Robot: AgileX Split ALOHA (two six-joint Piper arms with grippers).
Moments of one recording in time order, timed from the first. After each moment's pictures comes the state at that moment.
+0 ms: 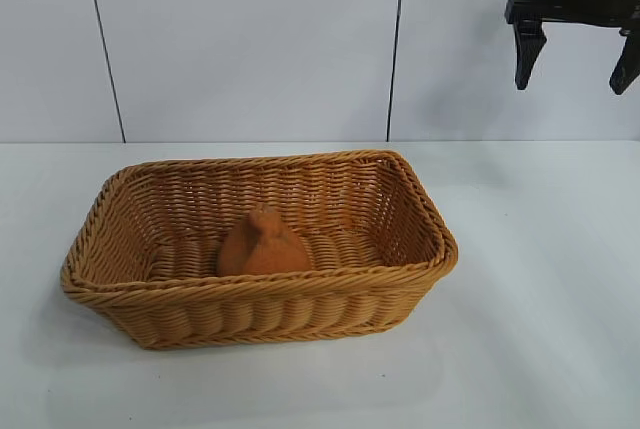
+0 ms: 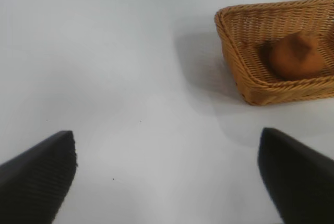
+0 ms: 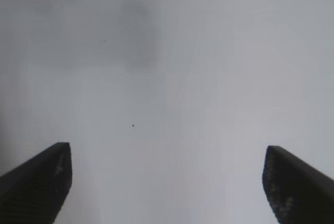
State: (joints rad) left arm -0.06 0.00 -0.50 -0.01 1.07 -0.01; right arm 0.07 2.19 -2.04 -0.06 1.22 0.07
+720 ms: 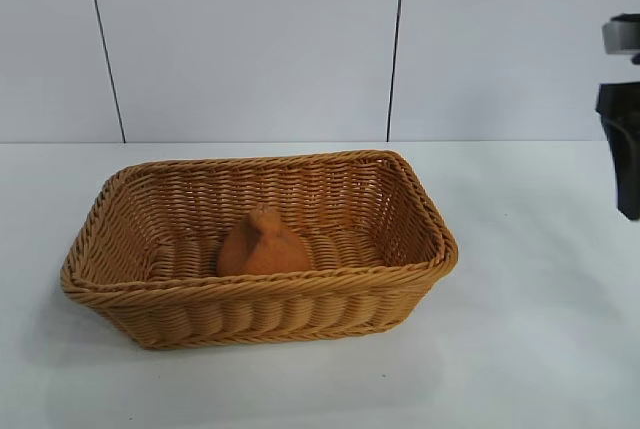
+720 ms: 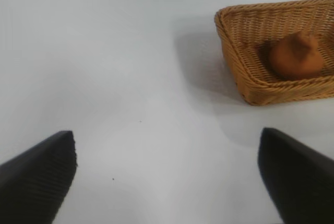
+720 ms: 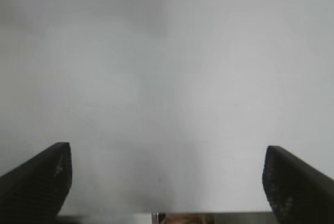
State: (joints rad) left arm -0.06 0.00 -0.50 -0.01 1.07 -0.01; right arm 0.07 1.62 -1.08 -0.04 1.22 0.02
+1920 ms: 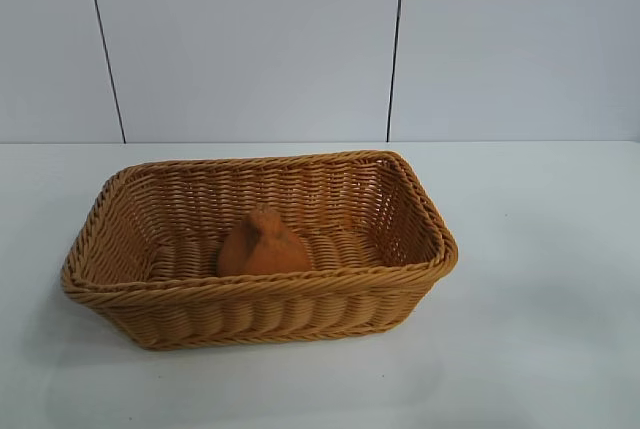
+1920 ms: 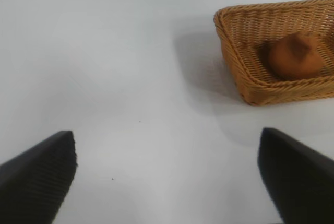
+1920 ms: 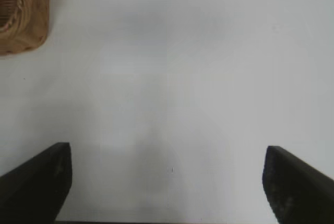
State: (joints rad) left arm -0.06 0.00 -0.50 -0.01 1.07 -0.01; right arm 0.07 0.40 -0.50 0.01 1.02 0.01
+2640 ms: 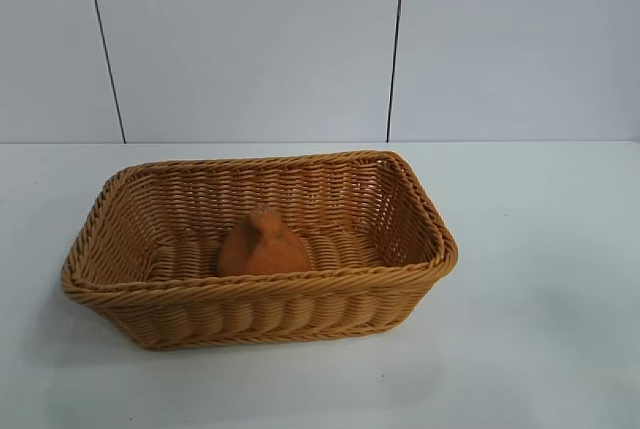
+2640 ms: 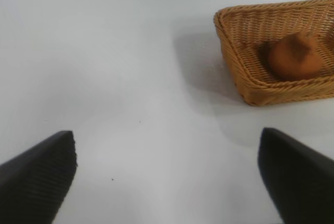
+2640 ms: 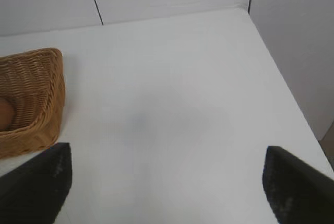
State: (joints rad) left arm -0.06 0.00 -0.50 -0.01 1.06 -0.01; right arm -0.05 0.00 -0.50 0.01 1.02 0.01
